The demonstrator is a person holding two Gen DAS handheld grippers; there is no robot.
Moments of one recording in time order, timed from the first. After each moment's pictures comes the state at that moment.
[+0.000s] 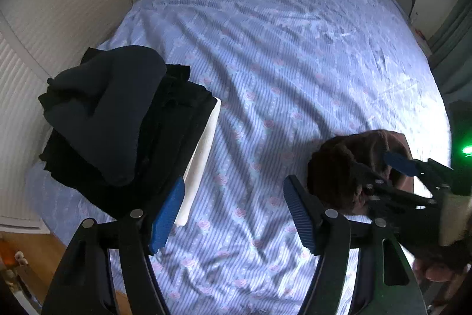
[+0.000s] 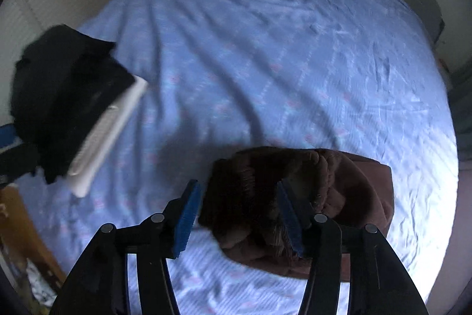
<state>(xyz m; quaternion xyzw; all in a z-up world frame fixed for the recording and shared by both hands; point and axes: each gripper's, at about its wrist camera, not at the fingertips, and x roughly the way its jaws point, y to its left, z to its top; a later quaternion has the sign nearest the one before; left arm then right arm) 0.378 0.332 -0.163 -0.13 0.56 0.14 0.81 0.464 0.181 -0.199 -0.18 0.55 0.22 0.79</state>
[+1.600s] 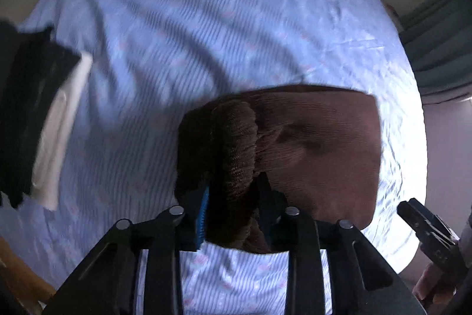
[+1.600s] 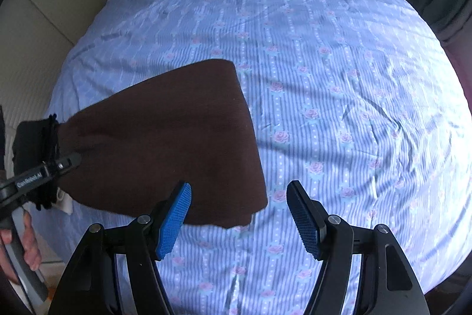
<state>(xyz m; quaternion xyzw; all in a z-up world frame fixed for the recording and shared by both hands) 0.447 0.198 -0.266 -0.20 0.62 0.04 0.76 0.468 -0.079 -0.228 0.02 0.59 0.10 0.80</state>
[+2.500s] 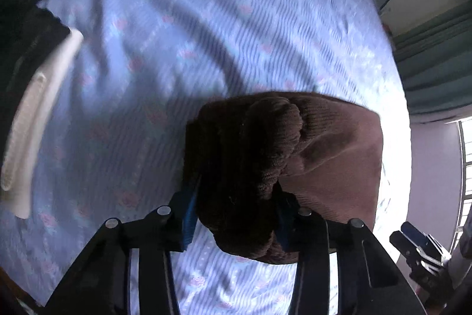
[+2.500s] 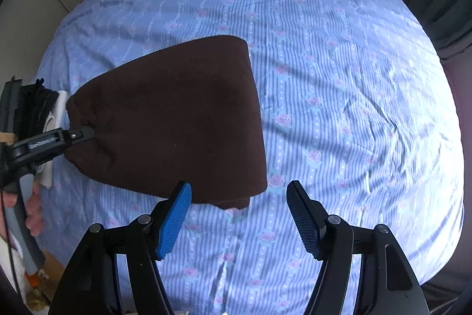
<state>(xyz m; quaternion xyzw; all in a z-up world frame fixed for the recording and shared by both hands) 0.447 0.231 -0.293 -0.26 0.59 0.02 0.77 0.461 -0.058 -0.233 -0.04 0.61 0.09 0.78</state>
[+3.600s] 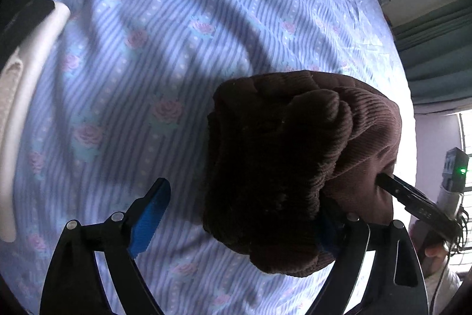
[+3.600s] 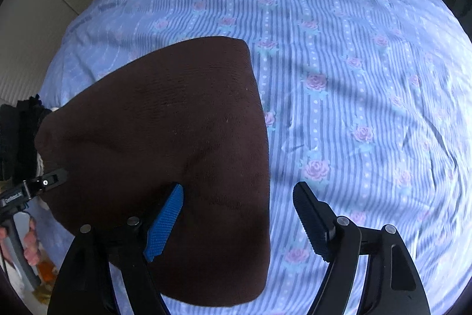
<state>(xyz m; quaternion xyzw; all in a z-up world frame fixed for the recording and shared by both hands) 0.451 0.243 -0.355 -0.27 0.61 -0.01 0.75 0.535 -0.059 -0.329 0.00 0.62 0.15 0.77</state>
